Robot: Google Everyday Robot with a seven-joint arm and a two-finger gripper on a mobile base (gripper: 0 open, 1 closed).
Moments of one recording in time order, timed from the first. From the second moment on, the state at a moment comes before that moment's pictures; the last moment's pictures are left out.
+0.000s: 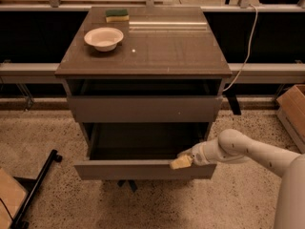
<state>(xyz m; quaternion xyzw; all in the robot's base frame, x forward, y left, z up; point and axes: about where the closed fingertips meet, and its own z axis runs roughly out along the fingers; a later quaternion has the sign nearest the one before) 0.605 -0.134 0.435 -0.31 0.87 0.30 0.25</state>
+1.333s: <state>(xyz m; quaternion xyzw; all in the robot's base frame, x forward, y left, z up) 0.550 -0.160 0.434 -0.26 0.90 0.29 0.20</state>
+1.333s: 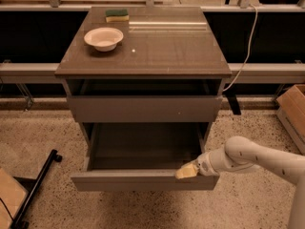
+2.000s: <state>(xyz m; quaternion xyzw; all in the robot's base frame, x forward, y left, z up) 0.533 -0.166 0.436 -0.24 0.91 0.28 0.19</state>
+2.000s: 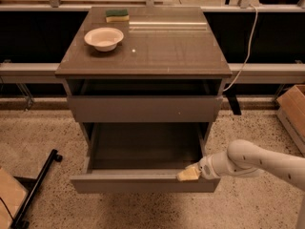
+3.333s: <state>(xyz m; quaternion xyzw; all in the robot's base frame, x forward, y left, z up) 0.515 -0.164 0.429 -0.25 0.92 0.28 0.14</state>
